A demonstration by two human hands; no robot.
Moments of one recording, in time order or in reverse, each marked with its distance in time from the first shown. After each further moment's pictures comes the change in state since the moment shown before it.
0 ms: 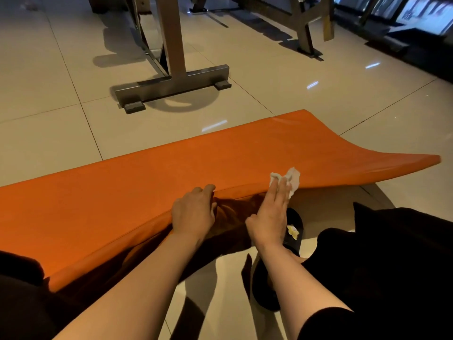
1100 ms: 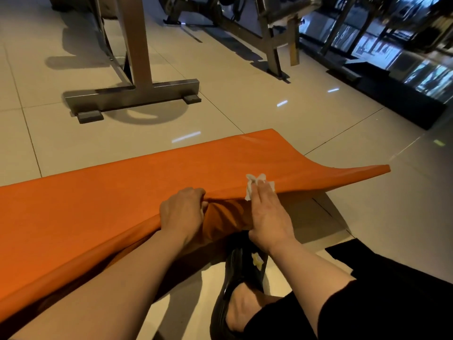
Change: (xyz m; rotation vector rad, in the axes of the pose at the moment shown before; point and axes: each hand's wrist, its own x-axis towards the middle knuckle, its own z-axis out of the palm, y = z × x) left_hand 0.073 0.062 0.015 -0.098 0.042 0.054; right_hand 0.074 0.042 -0.078 -0.428 -0.172 -0.354
